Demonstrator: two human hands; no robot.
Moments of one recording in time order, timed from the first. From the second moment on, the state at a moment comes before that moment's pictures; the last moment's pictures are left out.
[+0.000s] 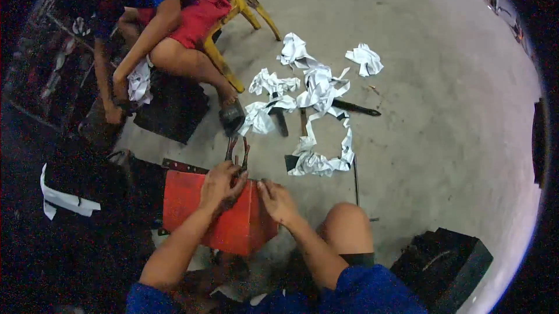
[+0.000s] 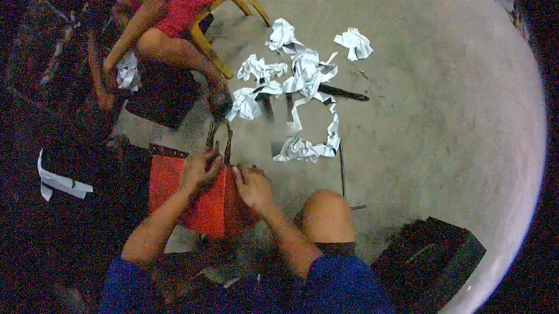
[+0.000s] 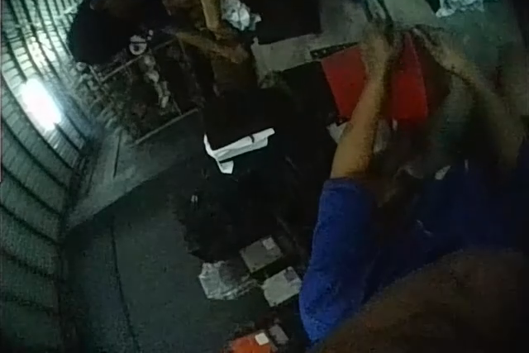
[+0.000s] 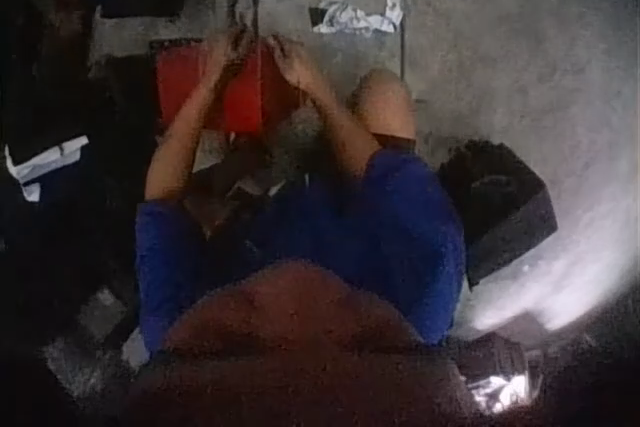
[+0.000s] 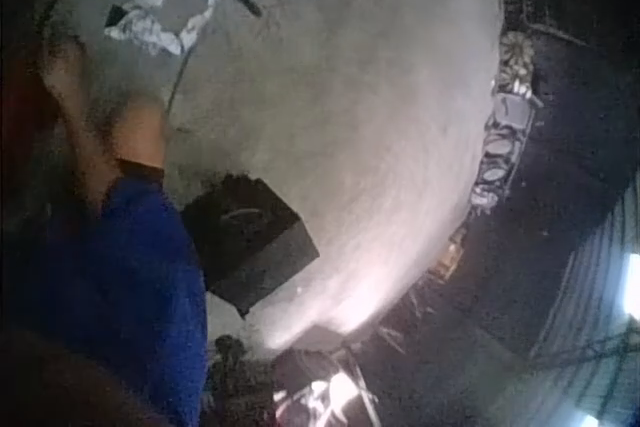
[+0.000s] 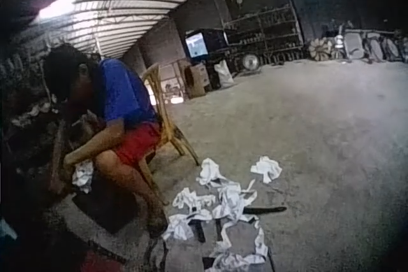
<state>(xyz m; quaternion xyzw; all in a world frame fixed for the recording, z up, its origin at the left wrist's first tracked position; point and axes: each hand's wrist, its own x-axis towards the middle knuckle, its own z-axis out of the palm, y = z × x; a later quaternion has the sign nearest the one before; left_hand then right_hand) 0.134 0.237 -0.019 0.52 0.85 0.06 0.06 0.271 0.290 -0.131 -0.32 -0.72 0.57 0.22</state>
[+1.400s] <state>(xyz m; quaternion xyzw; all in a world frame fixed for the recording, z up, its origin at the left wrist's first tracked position) 0.121 0.226 -0.030 0.55 0.83 0.05 0.00 0.279 0.292 -0.103 -0.32 -0.78 0.53 0.13</state>
